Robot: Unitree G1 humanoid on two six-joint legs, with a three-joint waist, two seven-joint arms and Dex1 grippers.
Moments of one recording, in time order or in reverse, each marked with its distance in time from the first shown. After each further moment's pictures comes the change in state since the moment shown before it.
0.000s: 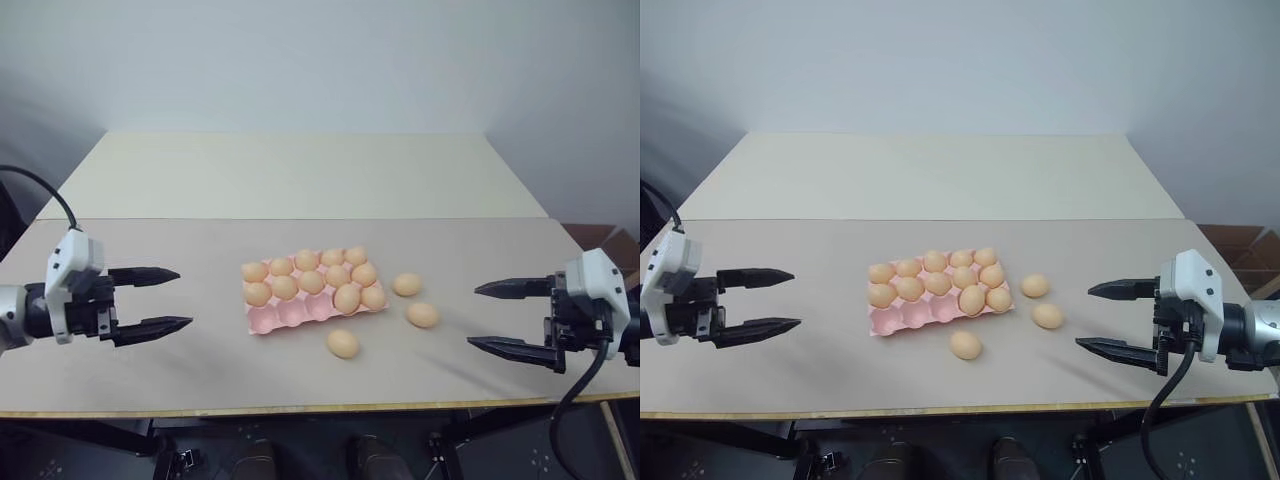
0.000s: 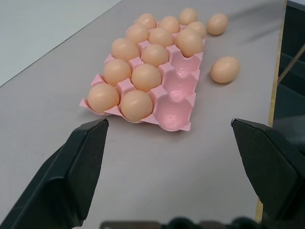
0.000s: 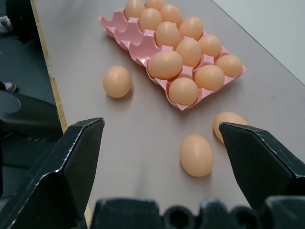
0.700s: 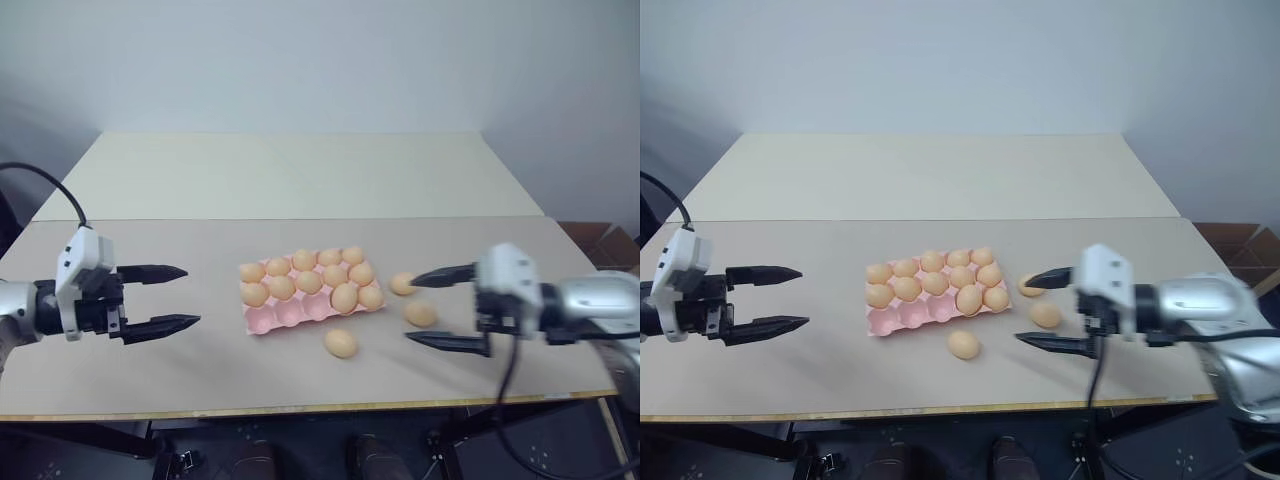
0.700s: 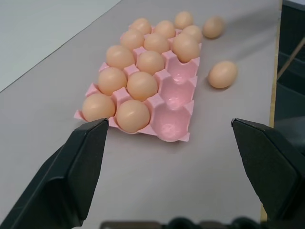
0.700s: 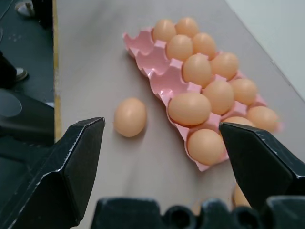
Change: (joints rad) left arm -0.039 -0.006 -0.054 -0.023 -0.003 0.003 0.027; right arm -0.336 0.094 0.509 -0.121 -0.146 0.085 -0.227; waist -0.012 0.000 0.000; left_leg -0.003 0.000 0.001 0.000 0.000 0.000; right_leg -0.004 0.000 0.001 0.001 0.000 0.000
